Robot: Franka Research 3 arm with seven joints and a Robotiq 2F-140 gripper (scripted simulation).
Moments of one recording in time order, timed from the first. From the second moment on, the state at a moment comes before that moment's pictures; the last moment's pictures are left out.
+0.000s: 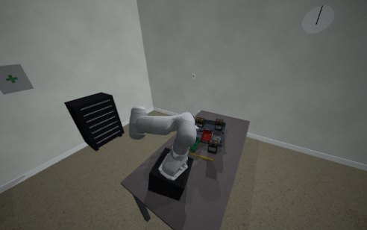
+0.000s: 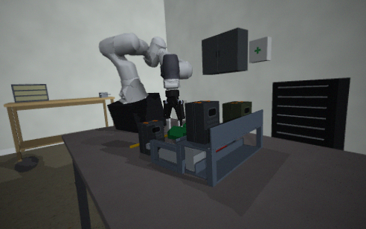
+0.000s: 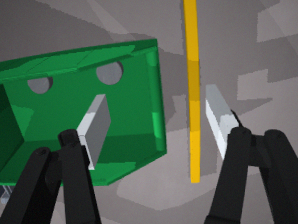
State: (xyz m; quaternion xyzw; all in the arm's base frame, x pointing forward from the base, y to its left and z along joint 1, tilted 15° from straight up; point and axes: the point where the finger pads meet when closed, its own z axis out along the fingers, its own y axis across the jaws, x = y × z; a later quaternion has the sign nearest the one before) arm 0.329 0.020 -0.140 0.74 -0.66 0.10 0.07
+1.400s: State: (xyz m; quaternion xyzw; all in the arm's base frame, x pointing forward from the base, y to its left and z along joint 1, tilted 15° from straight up) arm 0.328 0.031 -0.095 0.75 -0.65 0.11 0.07
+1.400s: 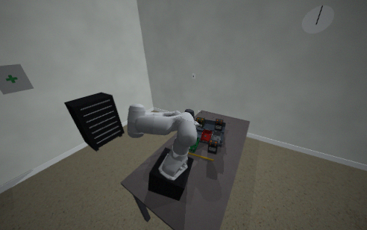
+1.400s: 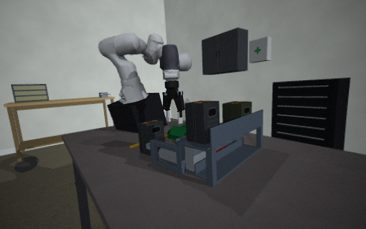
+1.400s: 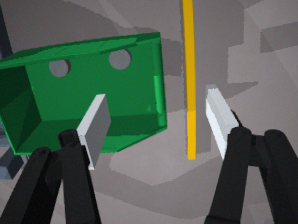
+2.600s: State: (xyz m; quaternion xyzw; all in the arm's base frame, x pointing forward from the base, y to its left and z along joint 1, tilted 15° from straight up) arm 0.322 0.045 -0.039 0.75 -0.65 0.10 0.08
